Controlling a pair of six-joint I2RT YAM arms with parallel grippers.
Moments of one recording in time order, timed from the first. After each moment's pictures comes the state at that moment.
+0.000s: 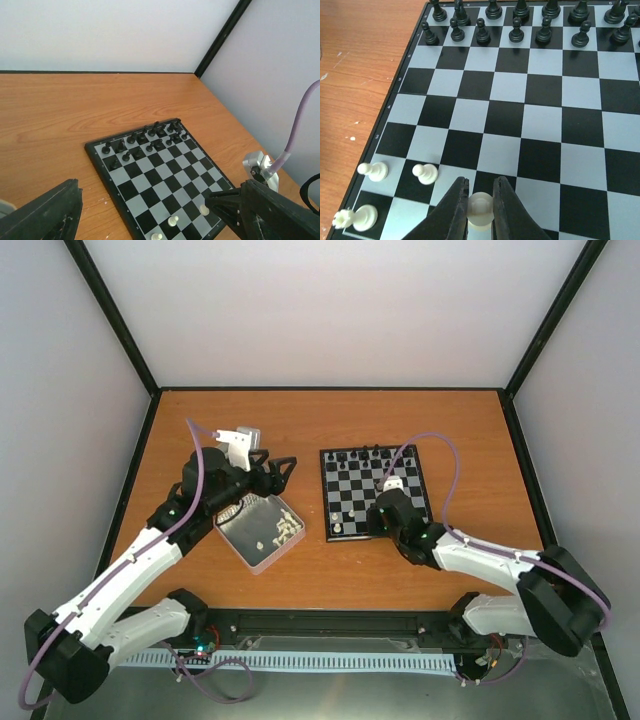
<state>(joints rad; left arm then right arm) -0.53 0.94 0.81 -0.14 0.18 -0.37 0.73 1.22 0.50 0.02 0.28 0.43</state>
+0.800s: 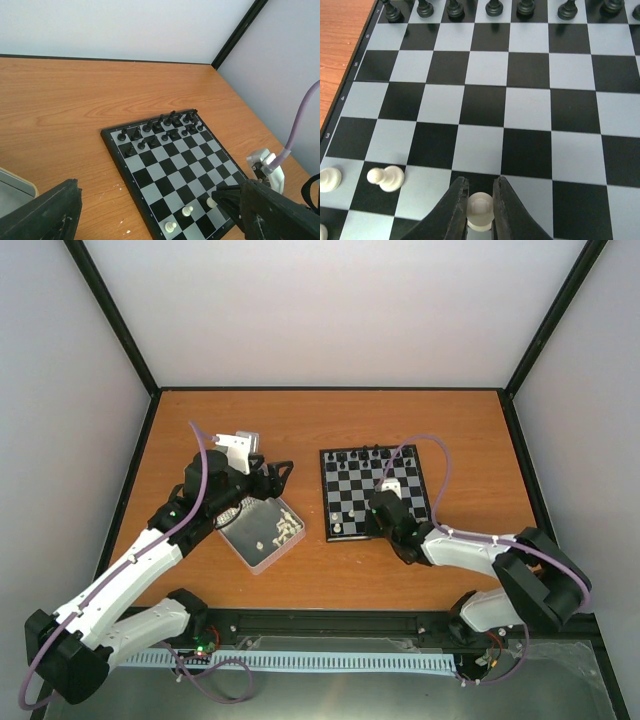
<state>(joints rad) -0.53 0.94 0.79 -0.19 0.12 -0.38 0.73 1.39 0.50 0.11 0.35 0.46</state>
